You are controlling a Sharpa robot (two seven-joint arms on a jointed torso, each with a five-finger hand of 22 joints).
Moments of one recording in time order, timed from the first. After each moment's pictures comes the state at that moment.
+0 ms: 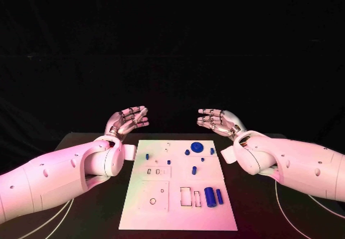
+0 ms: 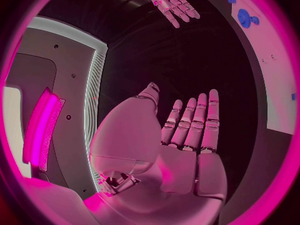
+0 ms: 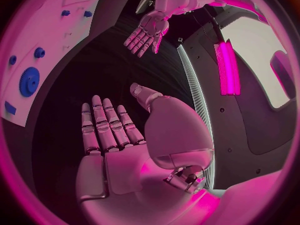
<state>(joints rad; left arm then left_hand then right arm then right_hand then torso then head) 1.16 -0.77 -0.03 1.42 -0.02 -0.54 0.52 1.38 -0.05 0.14 0.28 0.05 0.65 0.17 0.22 0.14 0.76 0.23 0.15 0.07 0.77 0.20 0.26 0.16 0.17 0.77 0.29 0.25 0.11 1.23 -0.75 -0.14 1.38 -0.37 -0.45 0.39 1.20 -0.03 0.45 -0.04 0.13 0.54 0.16 0.15 0.13 0.72 0.24 0.09 0.06 0.71 0.22 0.15 0.10 0.12 0.47 0.29 0.14 0.07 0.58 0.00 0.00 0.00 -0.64</state>
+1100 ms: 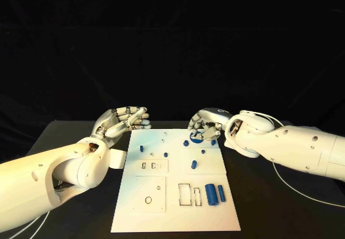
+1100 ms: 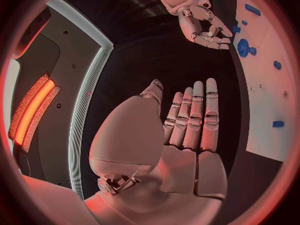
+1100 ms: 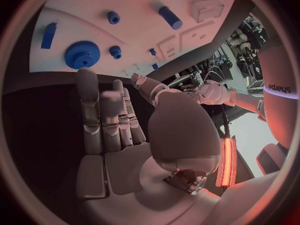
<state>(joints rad) 1.21 -0.93 -0.01 1.68 -0.05 -0.42 0.49 1.45 -0.07 0.15 0.28 0.05 0.82 0.21 0.27 0.17 1.03 0.17 0.13 0.07 1.02 0.12 0.31 0.24 0.18 1.01 0.22 0.27 0.08 1.35 -0.73 -0.13 1.37 -1.41 -0.28 0.06 1.23 -0.20 0.52 -0.02 0.15 0.97 0.16 0.26 0.24 1.22 0.09 0.07 0.12 1.46 0.00 1.01 0.88 0.14 1.30 0.10 0.95 0.68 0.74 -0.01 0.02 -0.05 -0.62</state>
